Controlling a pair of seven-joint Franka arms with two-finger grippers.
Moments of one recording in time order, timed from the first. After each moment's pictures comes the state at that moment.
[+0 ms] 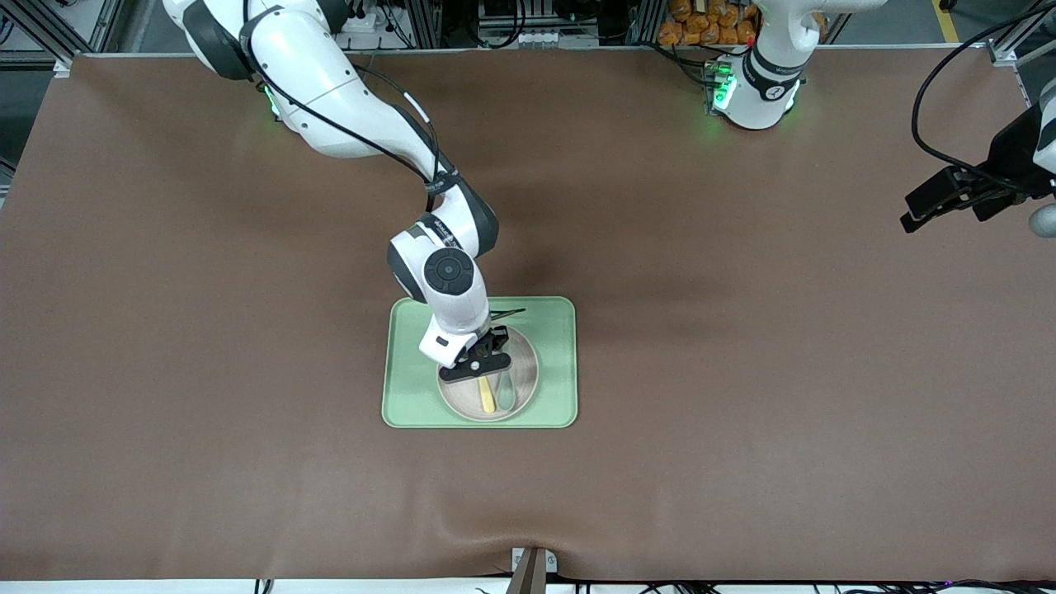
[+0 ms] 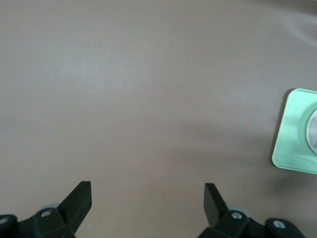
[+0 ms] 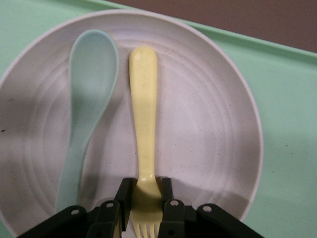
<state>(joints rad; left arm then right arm) -0.08 -0.01 0.02 -1.54 -0.02 1.59 -0.23 0.61 0.84 -0.01 -1.45 -0.09 2.38 0.44</state>
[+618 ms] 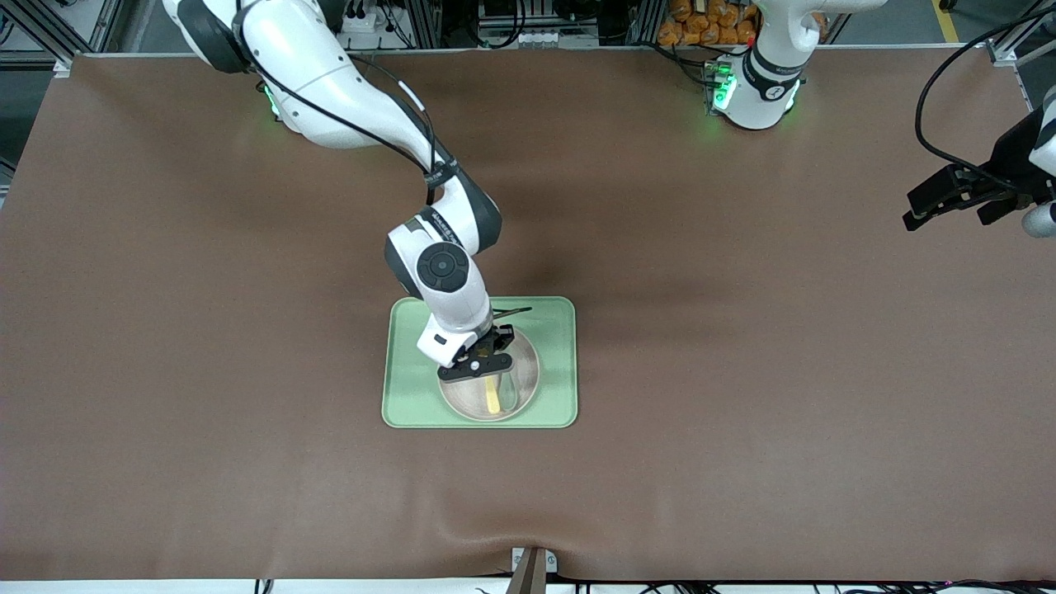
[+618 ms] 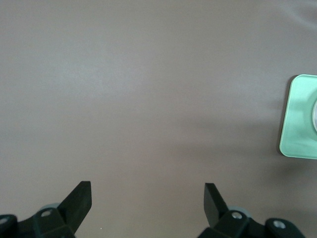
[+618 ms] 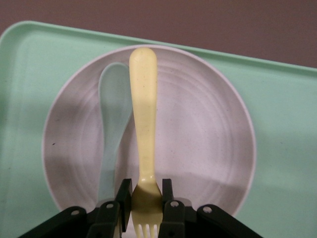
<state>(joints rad) -0.08 -0.01 0.02 -1.55 -0.02 1.59 -0.14 0.61 0.78 -0.01 -1.42 -0.01 2.30 0.44</state>
